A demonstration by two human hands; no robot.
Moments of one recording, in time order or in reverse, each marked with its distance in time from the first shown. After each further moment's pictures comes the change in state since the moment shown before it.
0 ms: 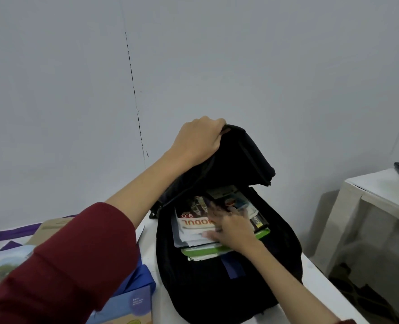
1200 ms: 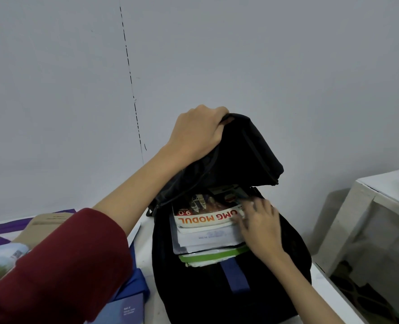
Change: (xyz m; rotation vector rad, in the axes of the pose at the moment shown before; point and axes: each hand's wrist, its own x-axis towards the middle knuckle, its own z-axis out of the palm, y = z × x) left_hand 0.013 -0.015 0.020 -0.072 0.088 -0.056; right_hand 0.013 0.049 0.020 0.036 0.659 0.139
